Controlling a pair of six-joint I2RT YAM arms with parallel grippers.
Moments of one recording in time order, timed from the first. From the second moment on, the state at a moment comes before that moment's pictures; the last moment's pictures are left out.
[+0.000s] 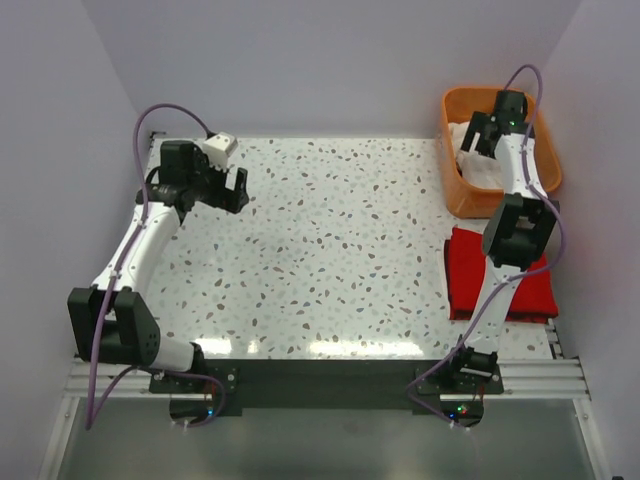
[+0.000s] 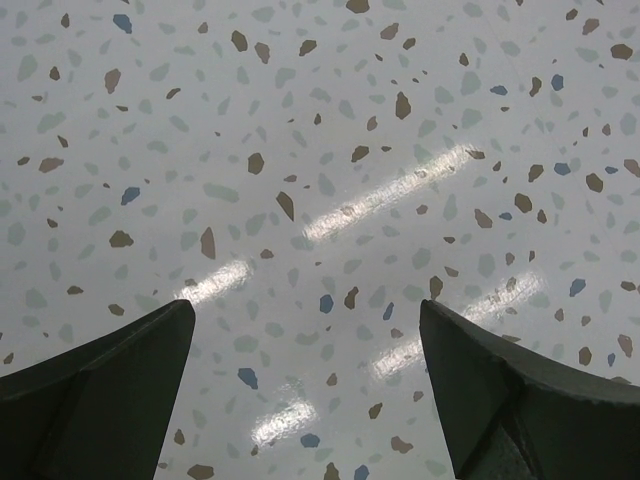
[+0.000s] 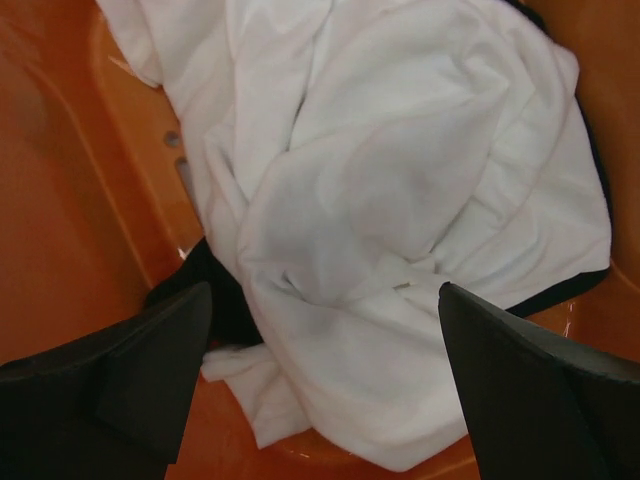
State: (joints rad) left arm -0.06 1.42 1.21 -0.48 0.33 0.21; right arm -0.19 2.22 2.14 -0.67 0.19 0.14
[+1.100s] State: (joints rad) left arm -0.06 1.47 1.24 -0.48 0.35 0.18; right arm -0.20 1.65 1.78 -0.42 0.00 0.14
